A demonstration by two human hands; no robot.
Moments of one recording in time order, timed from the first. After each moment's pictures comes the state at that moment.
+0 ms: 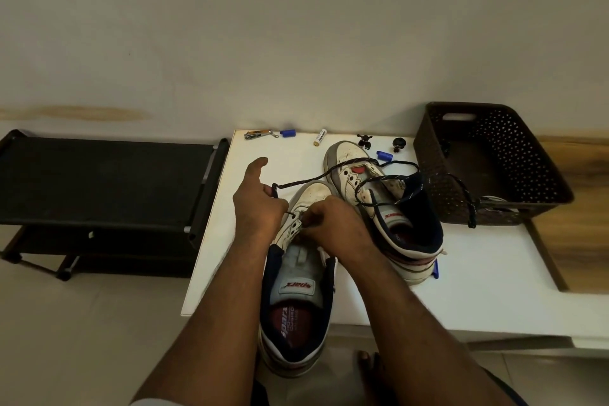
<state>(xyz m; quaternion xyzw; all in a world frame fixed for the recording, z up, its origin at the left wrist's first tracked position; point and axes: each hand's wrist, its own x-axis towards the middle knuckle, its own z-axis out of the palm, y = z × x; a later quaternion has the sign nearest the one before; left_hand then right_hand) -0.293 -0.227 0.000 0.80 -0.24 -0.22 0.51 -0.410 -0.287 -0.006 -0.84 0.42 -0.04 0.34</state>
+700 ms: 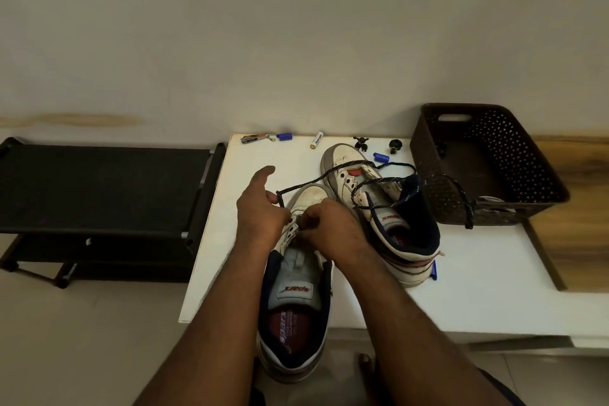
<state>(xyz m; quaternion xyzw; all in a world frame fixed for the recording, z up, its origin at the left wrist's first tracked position) -0.295 -0.230 -0.004 0.81 -0.27 -0.25 0.45 -0.410 -0.290 -0.011 -0.84 0.41 -0.06 0.36</state>
